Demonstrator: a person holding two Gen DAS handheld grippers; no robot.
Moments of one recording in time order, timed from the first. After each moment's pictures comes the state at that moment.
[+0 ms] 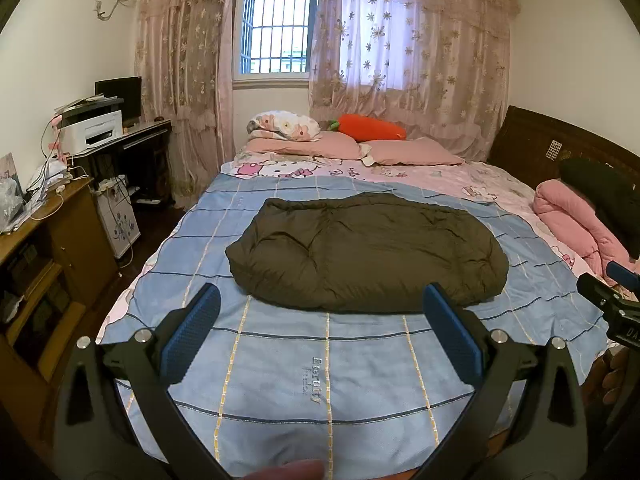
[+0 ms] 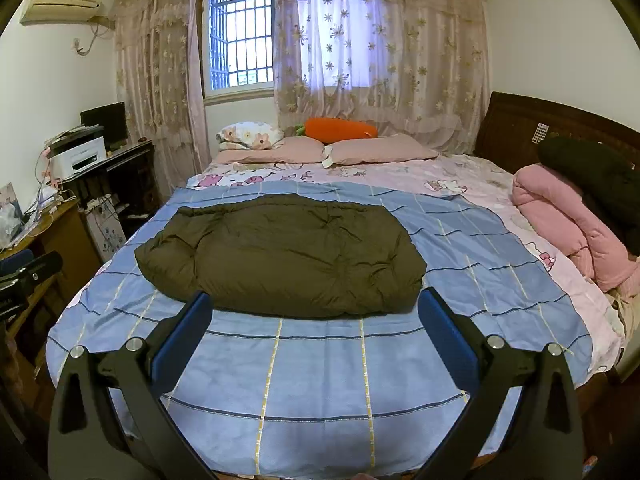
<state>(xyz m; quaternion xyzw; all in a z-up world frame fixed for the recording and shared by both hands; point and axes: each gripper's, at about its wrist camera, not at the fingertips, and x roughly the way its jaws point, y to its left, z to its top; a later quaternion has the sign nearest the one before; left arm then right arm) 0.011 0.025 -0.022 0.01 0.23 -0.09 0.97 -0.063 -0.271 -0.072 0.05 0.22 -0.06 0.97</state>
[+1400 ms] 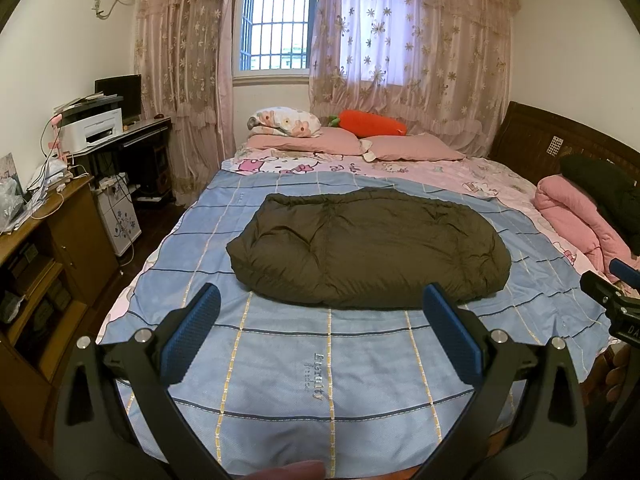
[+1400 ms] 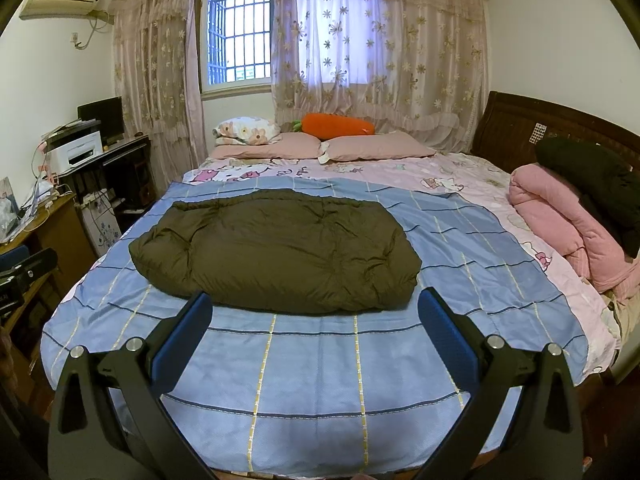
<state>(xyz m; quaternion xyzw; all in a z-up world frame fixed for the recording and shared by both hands) 0.009 0.025 -0.022 0.01 0.24 -0.09 0.97 -0.063 -0.282 -0.078 0.05 0.22 -0.06 0.97</state>
